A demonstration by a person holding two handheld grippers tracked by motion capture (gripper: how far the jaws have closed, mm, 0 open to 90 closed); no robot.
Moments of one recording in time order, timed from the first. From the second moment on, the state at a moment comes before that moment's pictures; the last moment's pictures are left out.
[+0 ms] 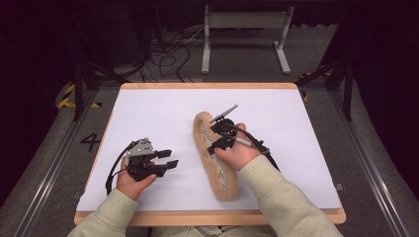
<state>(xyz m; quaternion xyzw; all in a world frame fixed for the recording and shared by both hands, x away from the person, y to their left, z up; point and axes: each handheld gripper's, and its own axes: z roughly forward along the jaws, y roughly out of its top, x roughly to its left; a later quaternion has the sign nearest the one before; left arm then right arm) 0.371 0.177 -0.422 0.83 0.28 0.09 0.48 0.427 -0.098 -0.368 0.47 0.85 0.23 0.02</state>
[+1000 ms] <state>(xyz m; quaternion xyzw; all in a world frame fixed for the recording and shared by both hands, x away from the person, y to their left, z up) 0.373 0.188 -0.420 0.82 0.29 0.10 0.48 0.434 -0.127 -0.315 0.38 0.89 0.26 0.06</state>
